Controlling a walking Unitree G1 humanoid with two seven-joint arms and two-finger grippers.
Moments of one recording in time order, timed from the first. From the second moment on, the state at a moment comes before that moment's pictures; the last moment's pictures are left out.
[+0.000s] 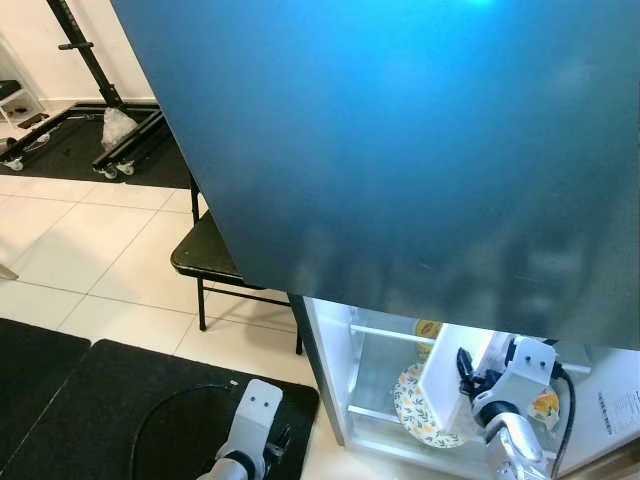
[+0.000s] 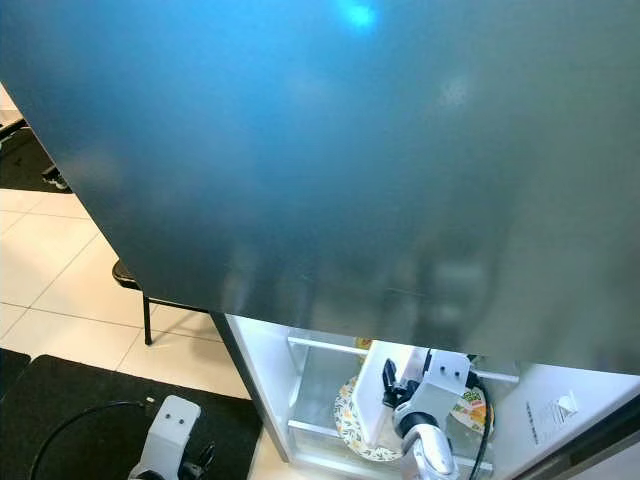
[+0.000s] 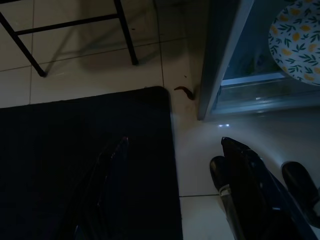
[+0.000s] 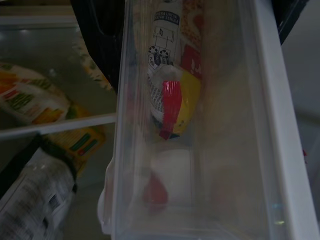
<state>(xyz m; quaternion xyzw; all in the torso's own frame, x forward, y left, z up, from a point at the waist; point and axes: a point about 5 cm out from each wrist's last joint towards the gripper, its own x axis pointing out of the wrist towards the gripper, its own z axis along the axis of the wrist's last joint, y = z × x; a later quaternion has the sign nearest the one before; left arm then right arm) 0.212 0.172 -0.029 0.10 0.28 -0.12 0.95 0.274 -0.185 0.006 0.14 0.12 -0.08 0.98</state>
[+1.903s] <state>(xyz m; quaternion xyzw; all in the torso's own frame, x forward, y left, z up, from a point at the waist) 0.211 0.172 -0.029 0.10 0.28 -0.12 0.95 0.278 -0.183 0.009 0.07 0.12 -0.05 0.99</state>
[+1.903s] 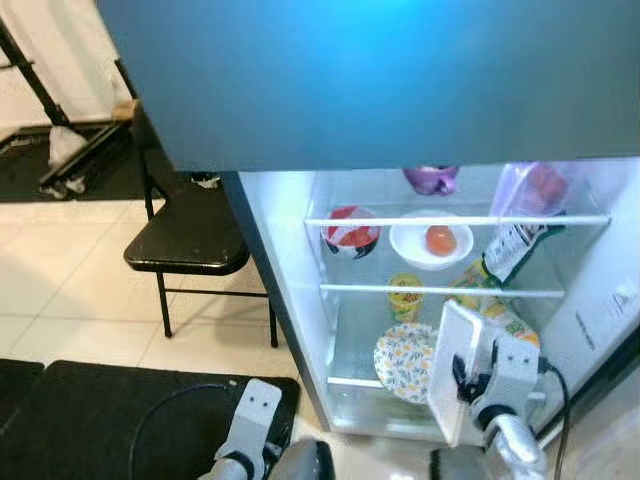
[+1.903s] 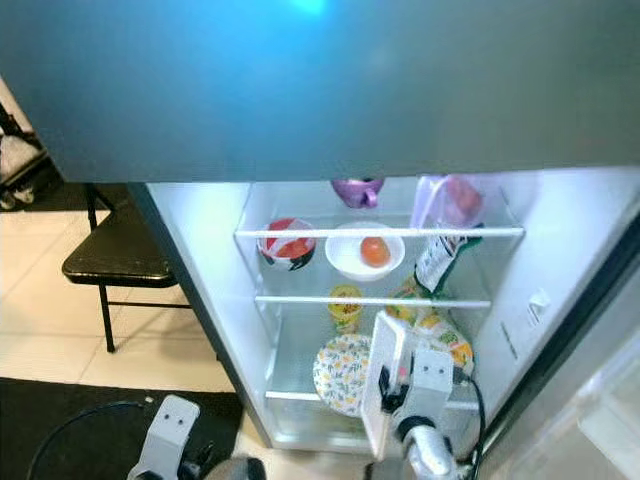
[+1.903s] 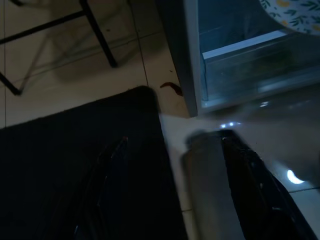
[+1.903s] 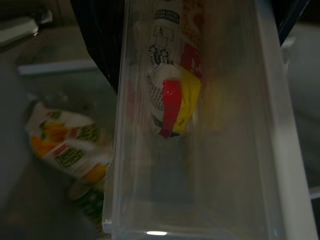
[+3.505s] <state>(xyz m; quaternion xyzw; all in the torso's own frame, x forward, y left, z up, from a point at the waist) 0.205 0.174 -0.028 0.10 0.28 -0.11 0.95 0.328 -0.162 0.120 0.59 0.00 0.02 0.81</state>
